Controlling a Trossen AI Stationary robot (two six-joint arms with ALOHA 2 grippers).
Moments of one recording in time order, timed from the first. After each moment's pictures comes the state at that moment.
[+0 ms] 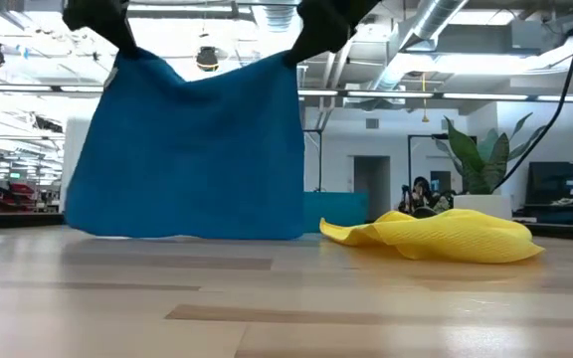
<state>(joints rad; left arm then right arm) -0.32 1.28 1.24 -1.57 -0.97 -0.59 0.13 1.67 1.35 -0.32 0.68 -0.36</state>
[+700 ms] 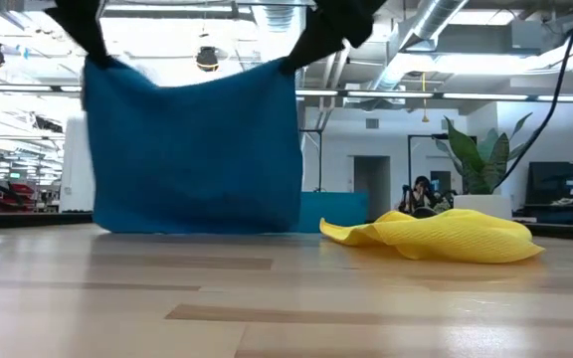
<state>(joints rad) -0.43 1.25 1.20 -1.49 -0.62 -0.79 0.23 1.72 1.36 -0.43 0.55 -0.22</state>
